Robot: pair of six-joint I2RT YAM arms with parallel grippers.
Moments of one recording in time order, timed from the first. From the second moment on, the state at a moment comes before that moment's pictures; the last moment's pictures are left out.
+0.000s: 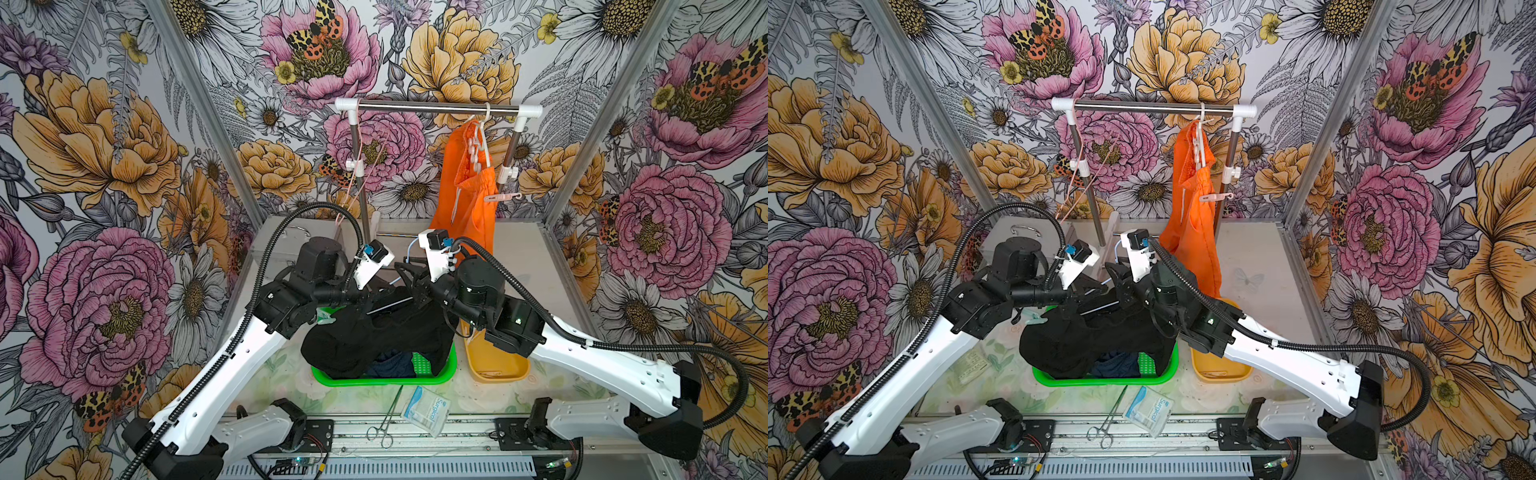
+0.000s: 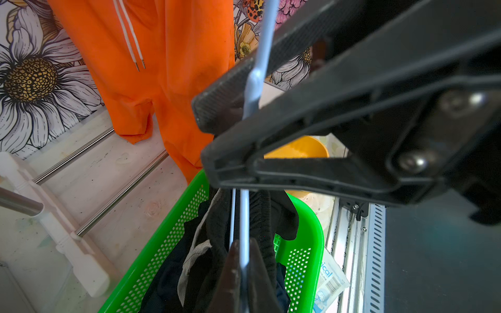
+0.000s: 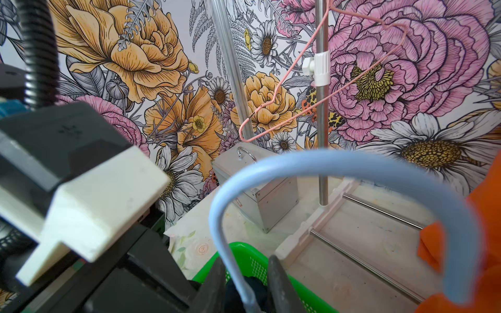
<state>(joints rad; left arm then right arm) -0.59 1.10 1.28 -0.78 0.49 0.15 1.00 1.24 1.21 -0.13 0.19 0.28</state>
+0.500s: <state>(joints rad) -0.61 1.11 1.25 -0.73 0.49 0.12 0.98 1.25 1.20 -0.13 0.20 0.19</state>
